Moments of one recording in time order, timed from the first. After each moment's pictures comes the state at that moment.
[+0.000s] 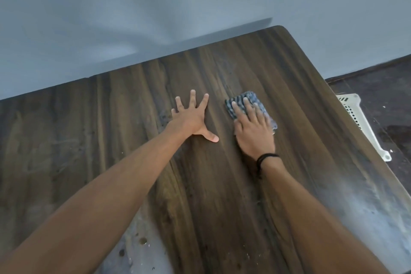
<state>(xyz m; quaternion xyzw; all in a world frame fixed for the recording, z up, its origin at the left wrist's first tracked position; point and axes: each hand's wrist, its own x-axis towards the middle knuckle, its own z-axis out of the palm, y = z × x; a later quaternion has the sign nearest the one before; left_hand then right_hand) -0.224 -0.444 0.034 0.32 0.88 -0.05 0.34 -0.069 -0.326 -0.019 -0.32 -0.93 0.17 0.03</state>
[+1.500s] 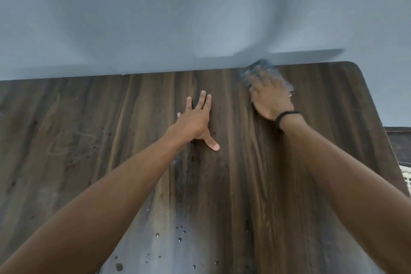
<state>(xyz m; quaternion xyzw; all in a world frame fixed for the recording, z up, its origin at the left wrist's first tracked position) -0.302 -0.427 0.036 0.21 0.91 -0.02 0.36 -0.278 -0.200 -0.011 -0.08 -0.99 0.14 -0.03</state>
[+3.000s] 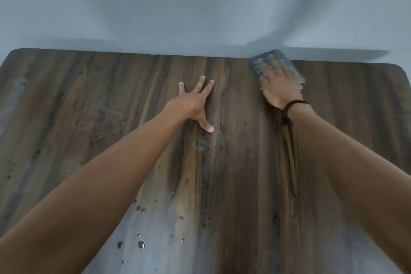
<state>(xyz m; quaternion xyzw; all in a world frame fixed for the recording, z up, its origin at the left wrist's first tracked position) -0.344 -0.509 0.037 0.14 0.90 -0.01 0.40 -0.314 -0.254 -0.007 -0.05 -0.99 0.14 -0.03</state>
